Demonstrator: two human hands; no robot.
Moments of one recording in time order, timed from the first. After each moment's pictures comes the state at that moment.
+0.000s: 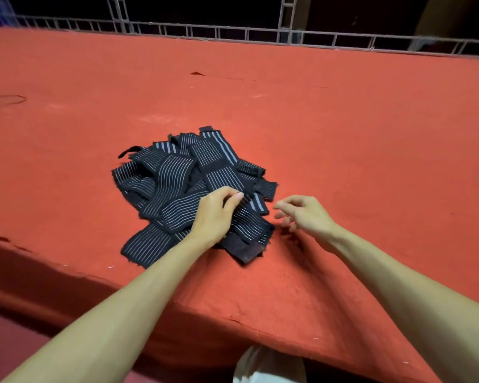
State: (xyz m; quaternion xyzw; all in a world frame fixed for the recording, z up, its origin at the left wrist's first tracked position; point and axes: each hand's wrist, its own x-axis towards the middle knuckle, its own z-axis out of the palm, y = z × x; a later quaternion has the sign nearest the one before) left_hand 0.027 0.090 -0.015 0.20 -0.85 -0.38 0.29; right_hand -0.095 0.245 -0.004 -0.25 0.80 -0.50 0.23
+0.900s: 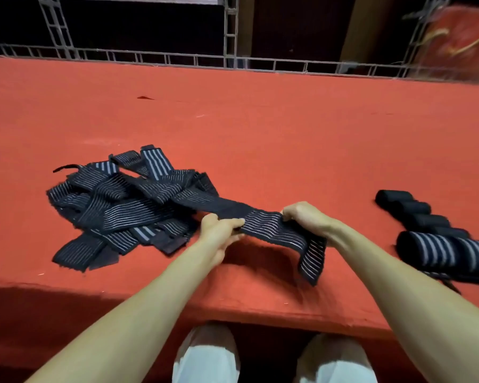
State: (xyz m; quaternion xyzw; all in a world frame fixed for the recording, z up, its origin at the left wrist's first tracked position) left_hand -0.003 0.272 0.012 0.27 -0.53 -0.79 0.15; right_hand -0.103 0.431 0.048 -0.18 0.83 -0.45 0.27
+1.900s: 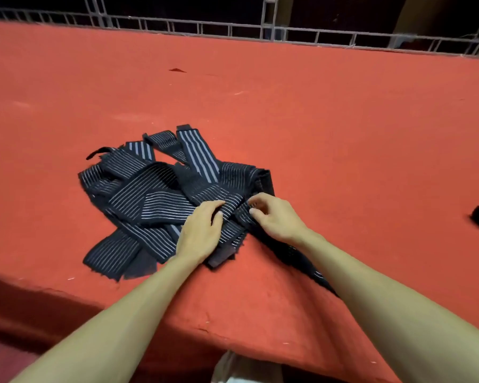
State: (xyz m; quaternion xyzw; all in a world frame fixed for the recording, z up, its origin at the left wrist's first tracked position) left_hand 0.000 0.101 -0.064 0.24 -0.89 -0.32 0.22; right_hand -0.118 0.243 -0.027 -0.40 0.85 -0.32 0.10
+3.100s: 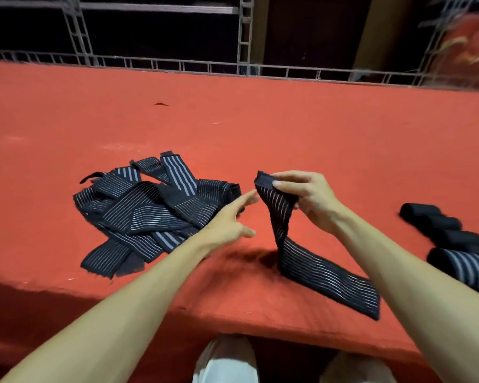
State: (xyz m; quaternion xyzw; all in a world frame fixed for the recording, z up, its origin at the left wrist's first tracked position) left_hand 0.005 0.203 0.029 0.02 -0.84 -0.54 0.09; right_hand -0.086 0.370 0.094 -0.29 0.67 -0.66 0.18
